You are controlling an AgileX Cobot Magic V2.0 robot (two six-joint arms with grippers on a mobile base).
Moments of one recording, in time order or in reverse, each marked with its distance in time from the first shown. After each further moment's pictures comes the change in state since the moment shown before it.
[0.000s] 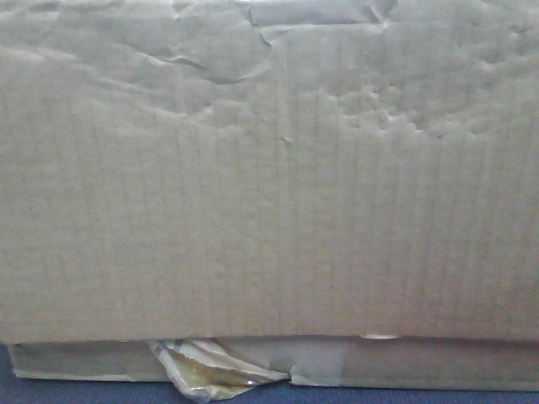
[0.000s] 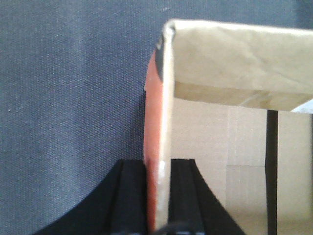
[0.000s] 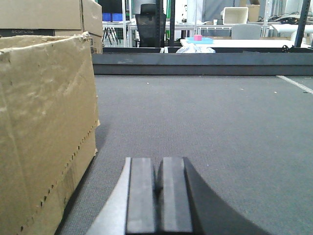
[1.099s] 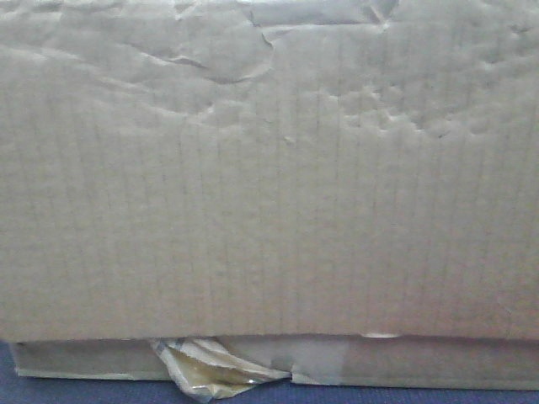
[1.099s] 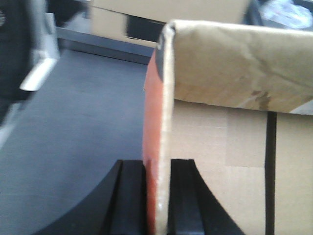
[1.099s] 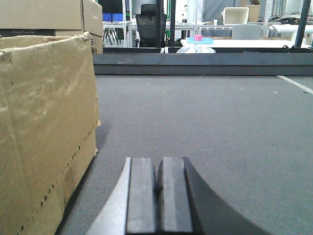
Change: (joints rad) left arm -0.616 -0.051 -0.890 0.546 0.182 -0.833; right arm -0.002 0.000 0.000 0.000 0.000 0.000
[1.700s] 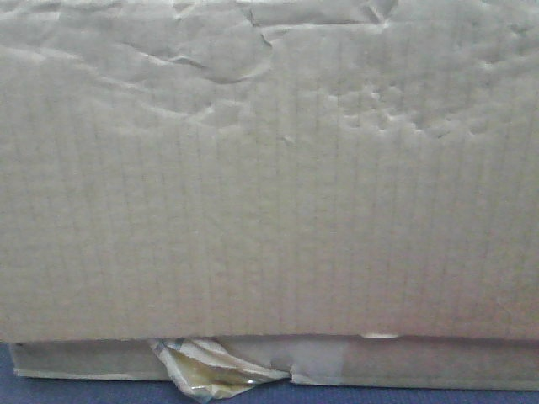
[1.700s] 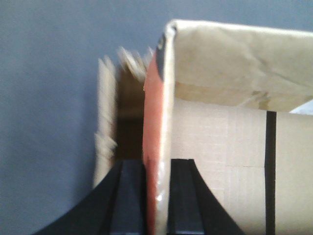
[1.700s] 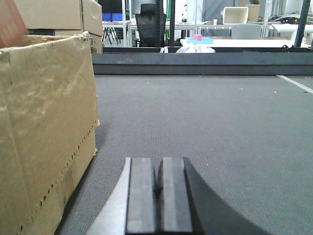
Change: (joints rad) left arm -0.279 0.017 0.490 -0.042 -0.118 -0.246; right arm 0.000 0.000 0.000 0.000 0.000 0.000
